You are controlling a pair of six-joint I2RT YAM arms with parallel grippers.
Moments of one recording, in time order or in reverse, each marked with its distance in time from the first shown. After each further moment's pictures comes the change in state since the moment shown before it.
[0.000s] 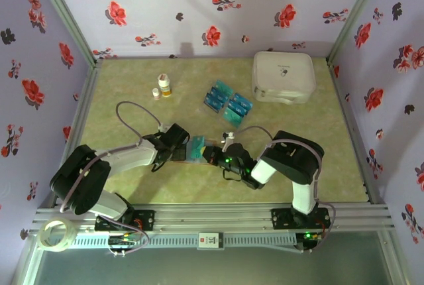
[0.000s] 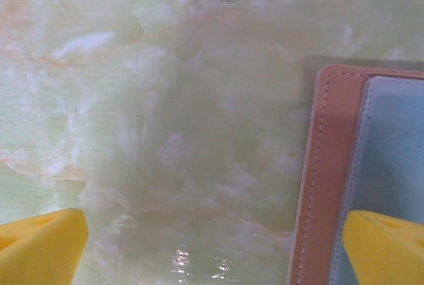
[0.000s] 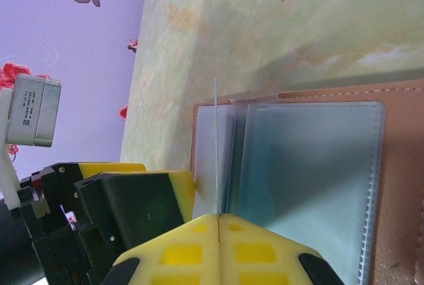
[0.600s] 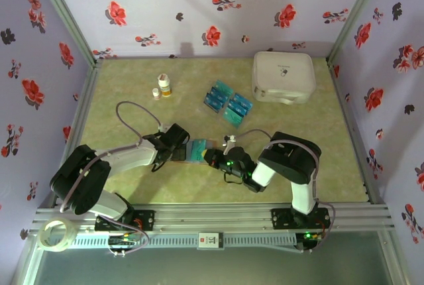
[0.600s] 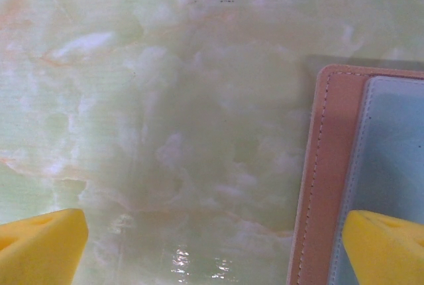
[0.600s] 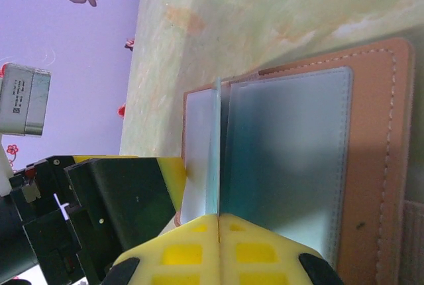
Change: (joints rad) left arm 0.000 0.000 0.000 0.000 0.000 0.000; right arm 0.019 0.023 -0.039 0.059 0.023 0.030
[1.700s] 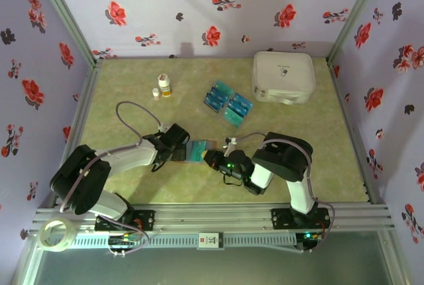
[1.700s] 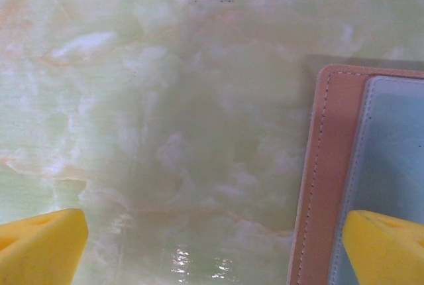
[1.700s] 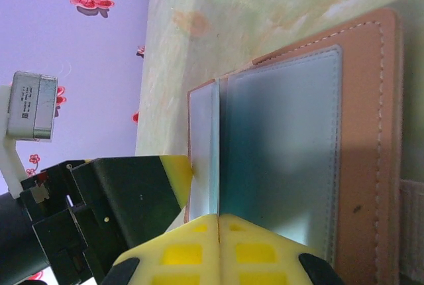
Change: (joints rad) left arm 0.000 0.000 0.000 -0.001 0.000 0.000; right arm 0.016 0.075 -0.015 0.132 0.015 0.075
